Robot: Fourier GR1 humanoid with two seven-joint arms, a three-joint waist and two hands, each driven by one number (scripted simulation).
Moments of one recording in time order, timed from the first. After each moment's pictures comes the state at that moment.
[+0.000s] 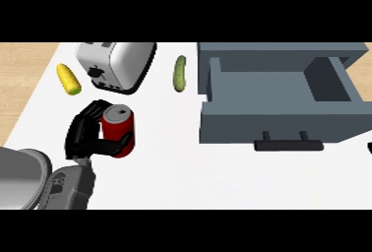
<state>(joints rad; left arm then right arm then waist) -0.26 0.02 0.23 -1.21 0.02 -0.07 -0.23 0.32 -0.01 -0.24 -2.22 -0.11 0.20 0.10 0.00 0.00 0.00</state>
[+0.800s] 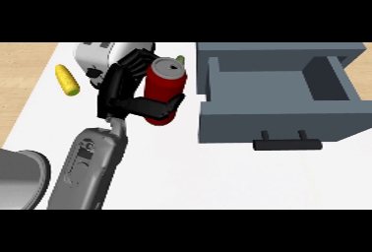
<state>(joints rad) -0.55 0.00 -0.06 -1.41 -0.01 0.21 0.15 0.30 -0.01 -0.26 -2.22 -0.12 0.20 0.11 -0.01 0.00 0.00</state>
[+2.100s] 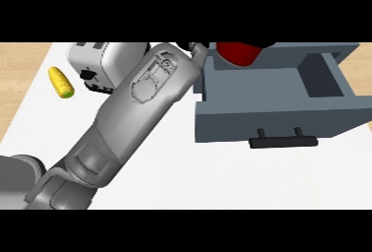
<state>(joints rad) -1.30 0.00 -0.23 -0.83 0.16 0.52 0.24 0.27 -0.03 -0.29 -2.21 -0.13 0.22 0.13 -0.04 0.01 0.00</state>
